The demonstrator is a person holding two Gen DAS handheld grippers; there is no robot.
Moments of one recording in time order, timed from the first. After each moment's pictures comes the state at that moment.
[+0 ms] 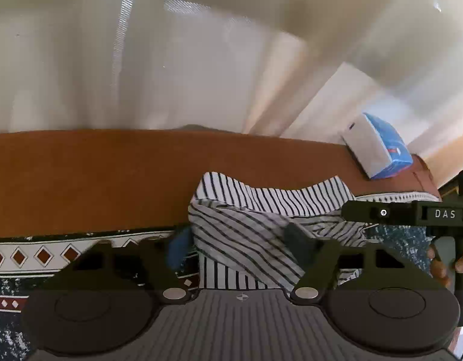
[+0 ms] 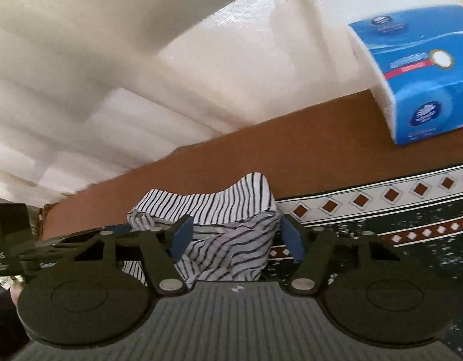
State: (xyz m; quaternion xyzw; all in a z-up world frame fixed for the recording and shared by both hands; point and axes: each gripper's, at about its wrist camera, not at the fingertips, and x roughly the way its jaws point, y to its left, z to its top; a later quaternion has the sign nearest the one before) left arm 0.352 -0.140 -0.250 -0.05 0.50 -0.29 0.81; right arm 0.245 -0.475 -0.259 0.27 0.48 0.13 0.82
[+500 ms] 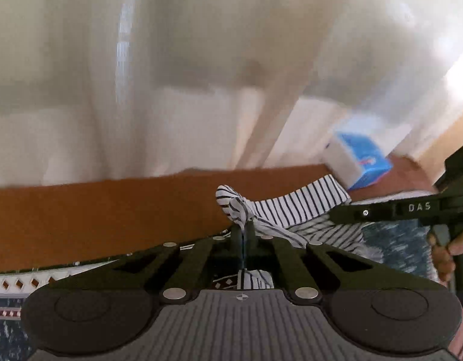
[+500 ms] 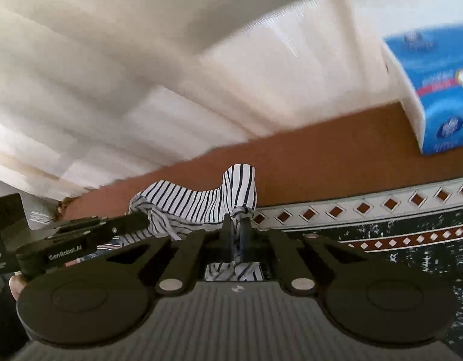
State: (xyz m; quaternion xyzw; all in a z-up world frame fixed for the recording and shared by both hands) left arm 0.315 -0.116 -0.180 -0.04 0.43 -0.31 0.84; right arm 0.235 -0.464 -0.221 0.27 0.46 0.17 0.83
